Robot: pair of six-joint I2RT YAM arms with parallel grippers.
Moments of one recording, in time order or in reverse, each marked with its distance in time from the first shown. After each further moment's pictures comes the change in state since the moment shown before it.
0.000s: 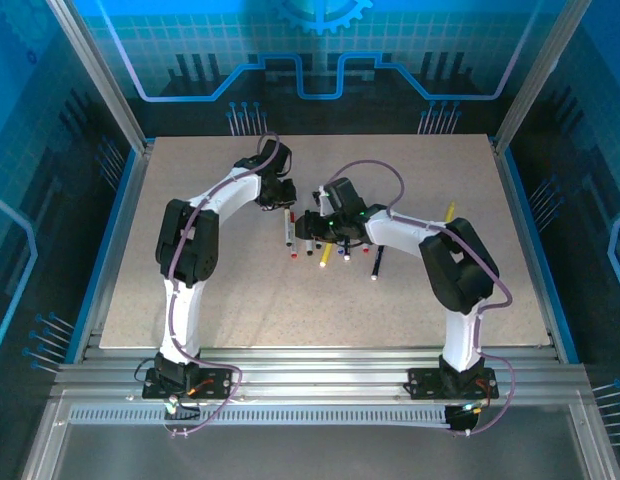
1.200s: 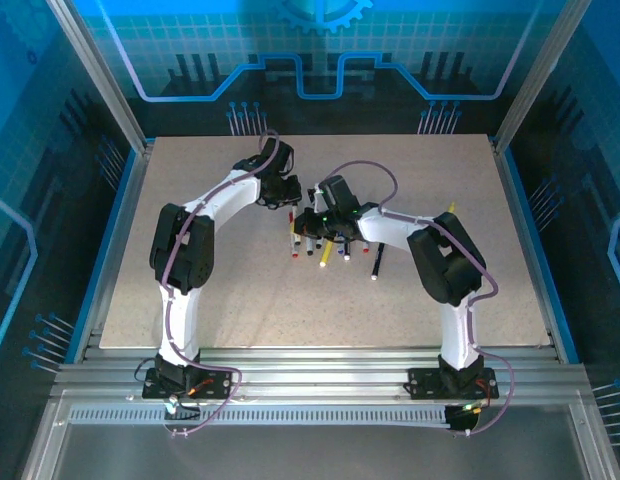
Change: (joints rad) left arm -0.030 -0.076 -0.064 0.072 0.059 -0.050; right arm 0.004 0.089 0.058 0.065 -0.060 0.108
